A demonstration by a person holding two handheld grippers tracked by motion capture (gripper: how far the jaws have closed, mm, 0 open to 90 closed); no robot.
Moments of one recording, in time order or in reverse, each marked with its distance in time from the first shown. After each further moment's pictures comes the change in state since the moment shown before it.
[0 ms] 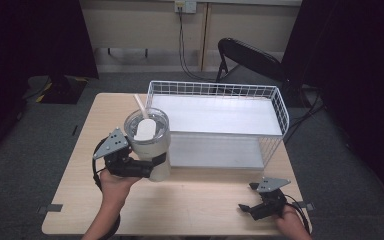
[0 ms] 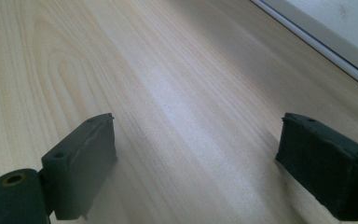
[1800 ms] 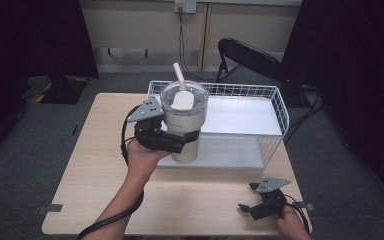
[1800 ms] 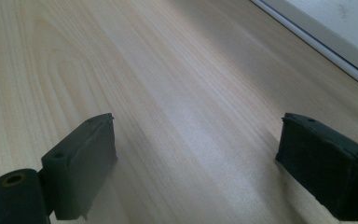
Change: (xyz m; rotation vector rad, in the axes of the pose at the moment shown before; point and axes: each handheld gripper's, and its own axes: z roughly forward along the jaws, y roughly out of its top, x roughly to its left) left arm -0.022 0.079 0.066 0.042 -0.121 0.033; right arm 0.000 0.000 0.000 0.000 0.000 0.000
